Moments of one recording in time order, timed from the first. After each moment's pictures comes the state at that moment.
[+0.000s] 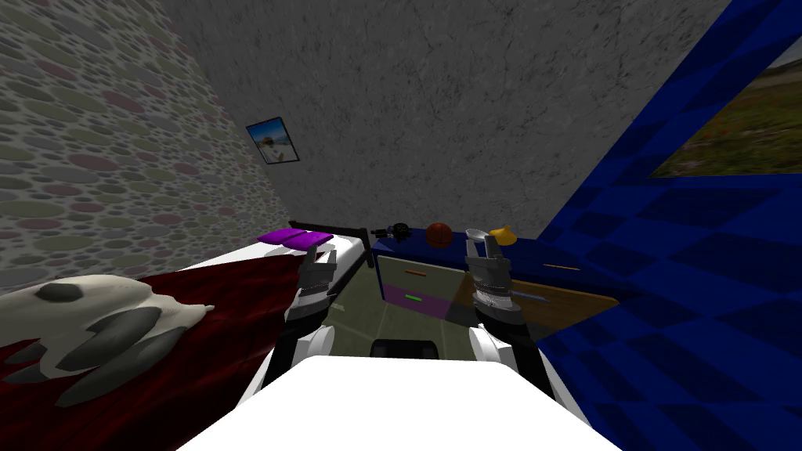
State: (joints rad) left arm 0.55 -0.03 0.06 -2.21 0.02 -0.53 0.17; right arm 0.54 -0.01 0.07 -2.33 0.09 -0.58 -0.05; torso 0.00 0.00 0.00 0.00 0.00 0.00
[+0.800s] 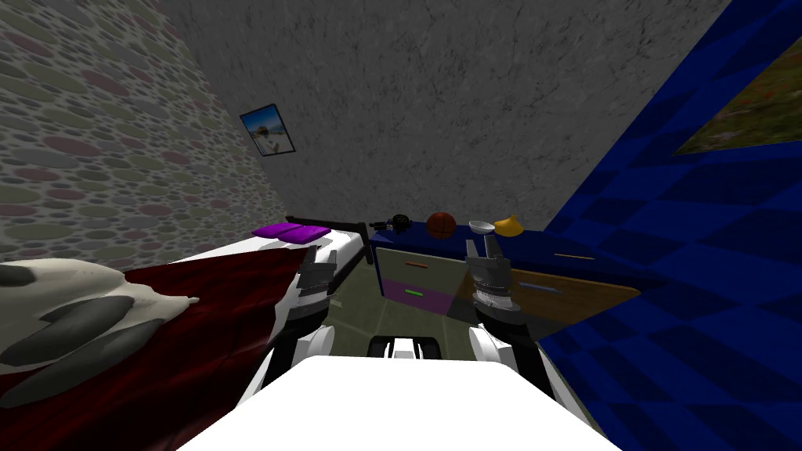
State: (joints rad) left arm 0.55 -0.03 0.06 -2.21 0.02 -0.53 0.17; right arm 0.54 -0.01 0.07 -2.33 0.09 -0.58 -0.05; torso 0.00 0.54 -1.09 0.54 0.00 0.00
